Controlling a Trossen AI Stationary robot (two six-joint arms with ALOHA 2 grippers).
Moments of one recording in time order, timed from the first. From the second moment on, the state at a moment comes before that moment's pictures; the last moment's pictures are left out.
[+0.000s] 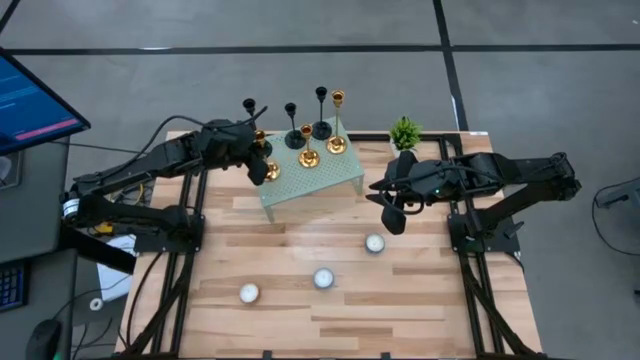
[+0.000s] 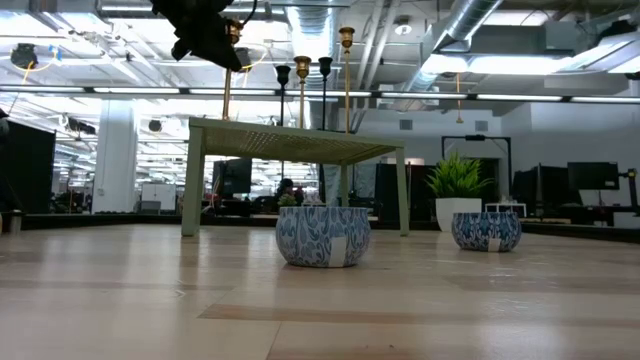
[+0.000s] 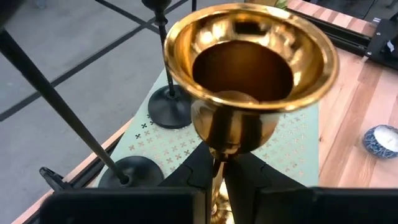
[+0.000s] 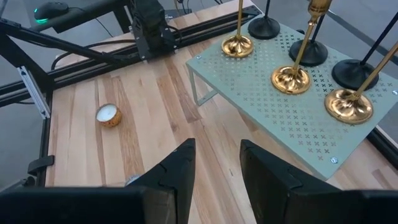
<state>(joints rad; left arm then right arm) 0.37 1.02 1.07 -0.61 -0.22 -0.11 0.20 1.27 1.50 -0.89 0.37 0.41</state>
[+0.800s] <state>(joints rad) 0.37 0.92 1.07 -0.65 -0.22 -0.03 0.11 1.32 1.50 -0.88 0.37 0.35</state>
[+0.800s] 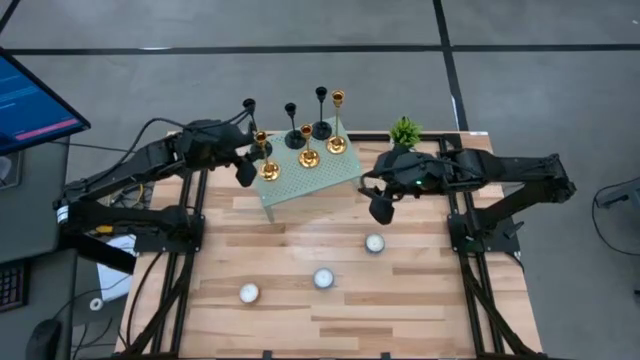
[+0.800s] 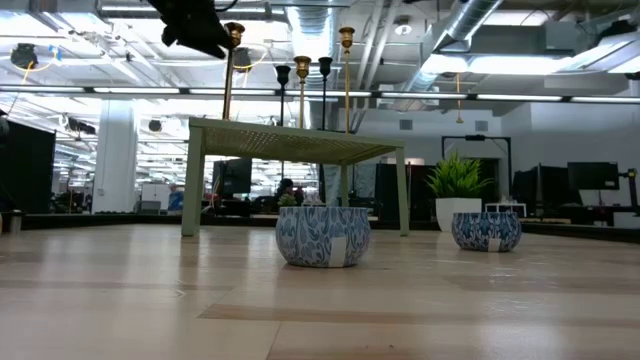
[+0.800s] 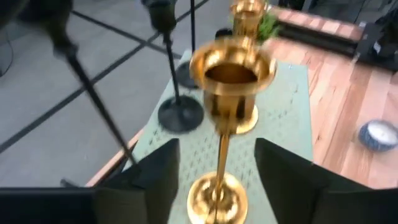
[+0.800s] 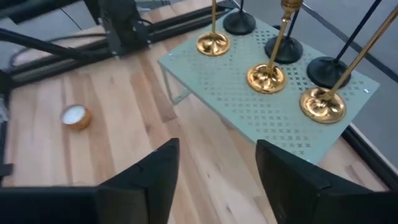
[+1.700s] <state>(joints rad) 0.32 0.67 1.07 -0.94 -0.21 -0.26 -0.15 1.74 1.50 -0.38 0.40 -0.06</state>
